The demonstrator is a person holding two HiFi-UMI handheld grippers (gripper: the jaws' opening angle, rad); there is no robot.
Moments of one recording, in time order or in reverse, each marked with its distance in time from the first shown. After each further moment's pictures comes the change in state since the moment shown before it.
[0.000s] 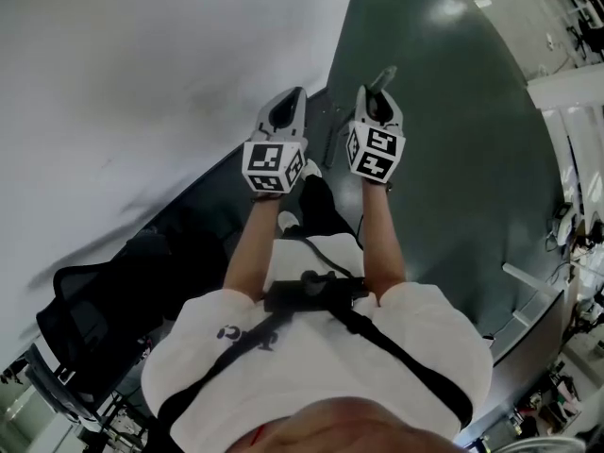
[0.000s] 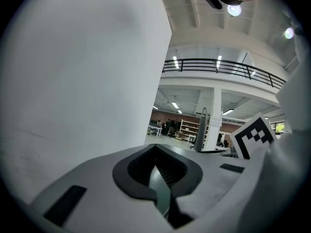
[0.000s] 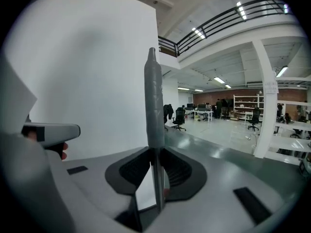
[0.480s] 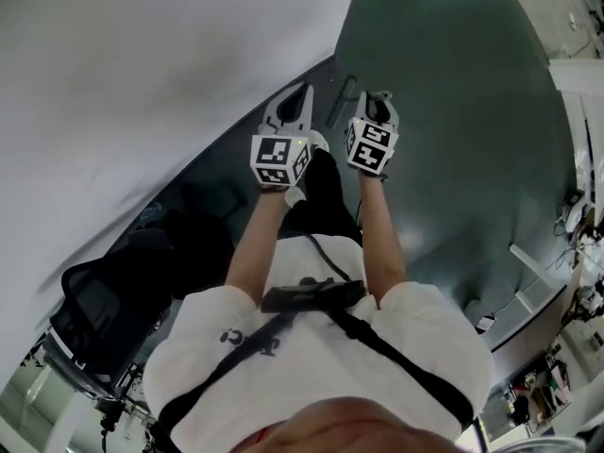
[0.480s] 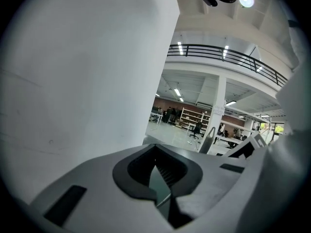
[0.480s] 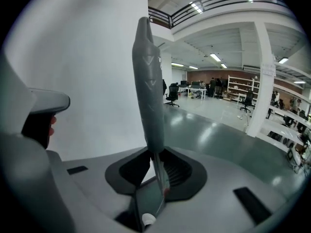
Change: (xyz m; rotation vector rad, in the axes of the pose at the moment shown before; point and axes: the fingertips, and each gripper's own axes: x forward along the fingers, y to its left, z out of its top) left arm 0.056 0.043 -0.113 -0.033 0.168 -0.002; right arm 0.079 -0.018 -0.169 0.048 0.294 -0.086
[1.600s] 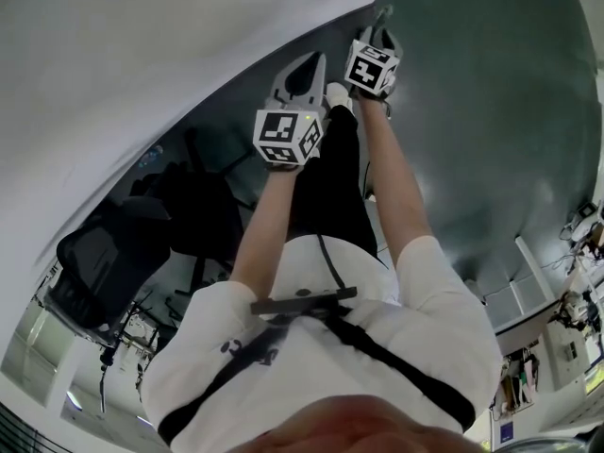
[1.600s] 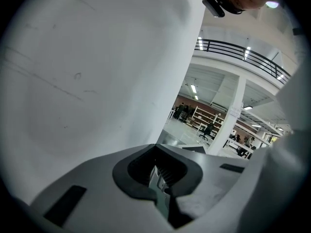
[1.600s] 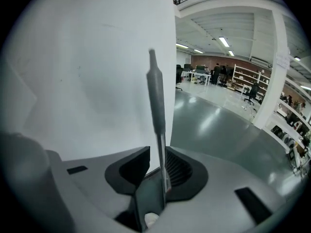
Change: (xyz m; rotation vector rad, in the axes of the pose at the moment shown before) left arm 0.025 0.096 -0.116 -0.171 0.095 0.121; right arm 0.209 0.076 -0.109 -0.018 0.196 -0.001
